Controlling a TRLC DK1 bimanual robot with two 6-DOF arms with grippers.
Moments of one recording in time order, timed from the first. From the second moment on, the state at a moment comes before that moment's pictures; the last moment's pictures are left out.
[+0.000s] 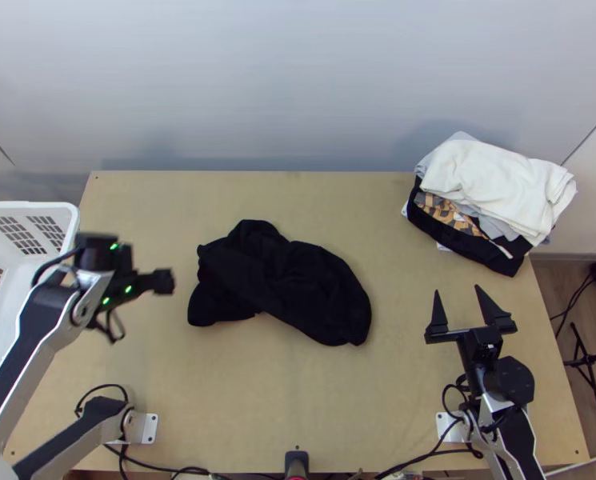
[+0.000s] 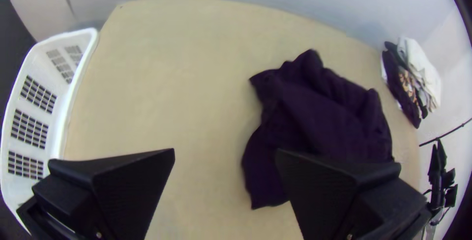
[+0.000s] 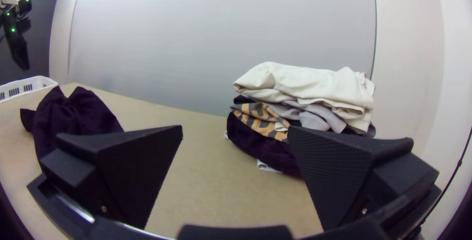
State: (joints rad) left arm -0.13 1.02 0.96 -0.84 0.00 -0.23; right arm 0.28 0.00 0.00 0.03 0.18 -0.12
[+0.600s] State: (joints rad) left arm 0.13 0.85 0.81 -1.02 0.02 -0.16; right arm 0.35 0.08 0.01 0.00 0.17 0.04
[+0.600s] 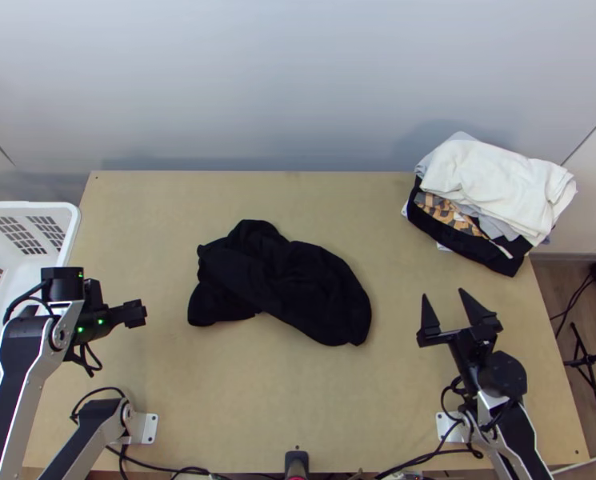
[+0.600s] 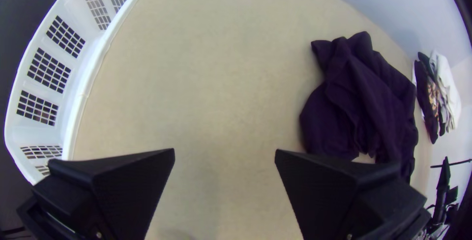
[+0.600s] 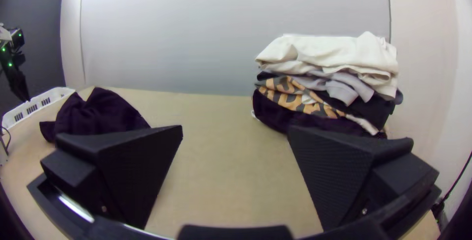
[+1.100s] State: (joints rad) left arm 0.06 0.89 0.78 -0.88 0.04 -0.24; right arm 0.45 0.69 0.56 -0.42 0.01 0.15
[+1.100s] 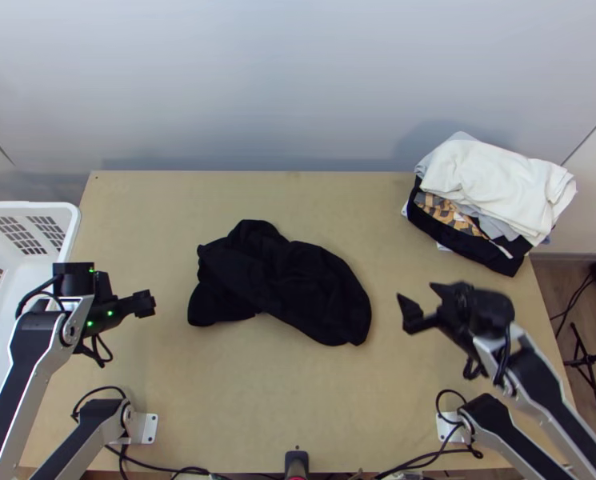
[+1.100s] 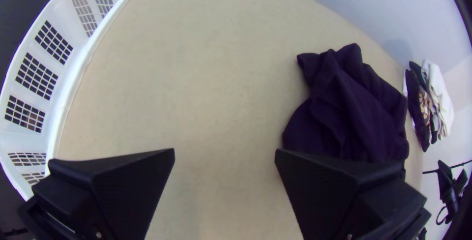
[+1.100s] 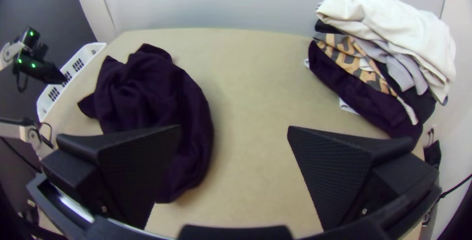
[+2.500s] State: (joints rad) left arm 0.00 1.17 0.93 -0.76 0.06 -0.28; right arm 0.60 1.85 1.40 -0.75 -0.17 0.64
